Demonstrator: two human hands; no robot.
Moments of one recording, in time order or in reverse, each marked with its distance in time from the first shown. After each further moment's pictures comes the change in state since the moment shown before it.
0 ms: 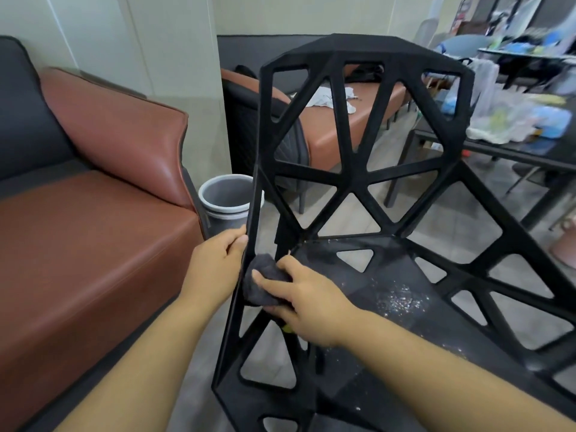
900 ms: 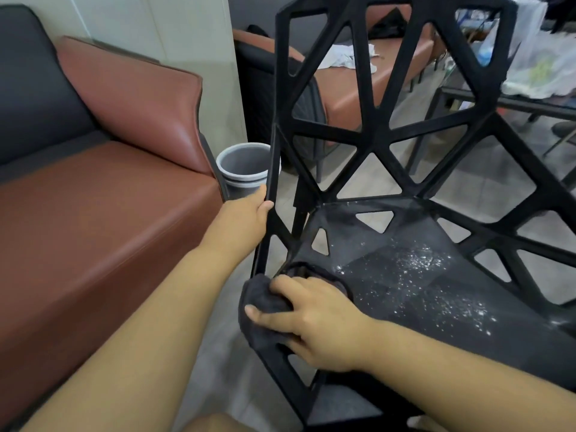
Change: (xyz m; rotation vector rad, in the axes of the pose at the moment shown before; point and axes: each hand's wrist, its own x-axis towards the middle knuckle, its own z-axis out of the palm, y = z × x) left_hand -0.005 0.007 -0.012 0.344 -0.207 0.058; right_hand -0.042 -0.052 0.019 0.005 -0.052 -0.302
